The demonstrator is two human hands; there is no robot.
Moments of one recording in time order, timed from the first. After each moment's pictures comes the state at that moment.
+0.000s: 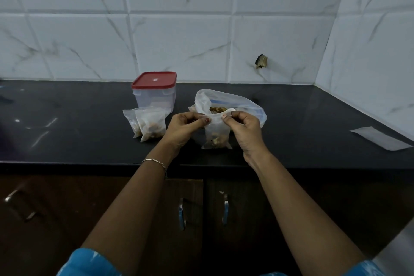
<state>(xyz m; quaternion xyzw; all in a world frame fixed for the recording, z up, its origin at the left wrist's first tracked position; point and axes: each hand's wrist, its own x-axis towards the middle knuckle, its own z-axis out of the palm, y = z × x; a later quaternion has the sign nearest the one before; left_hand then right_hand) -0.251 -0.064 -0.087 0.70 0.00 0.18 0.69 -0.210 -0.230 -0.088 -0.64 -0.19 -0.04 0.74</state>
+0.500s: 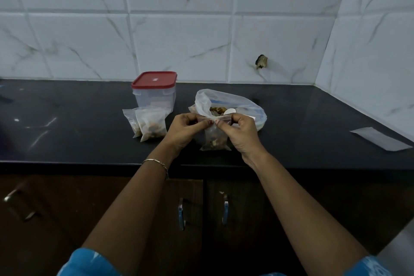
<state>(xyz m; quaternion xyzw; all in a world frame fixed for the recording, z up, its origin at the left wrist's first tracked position) -0.253 -0.067 -0.088 0.72 -0.03 0.17 0.67 -0.212 -0.227 -0.090 -0.67 -0.22 -0.02 0.70</state>
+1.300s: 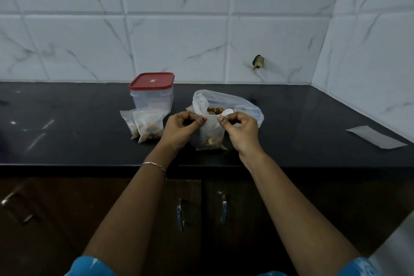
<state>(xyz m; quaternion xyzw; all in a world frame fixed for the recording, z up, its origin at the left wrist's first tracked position) -0.251 -0.065 -0.091 0.72 -0.01 0.23 0.66 -0.203 -0.225 -0.096 -0.67 -0.17 -0.09 0.72</state>
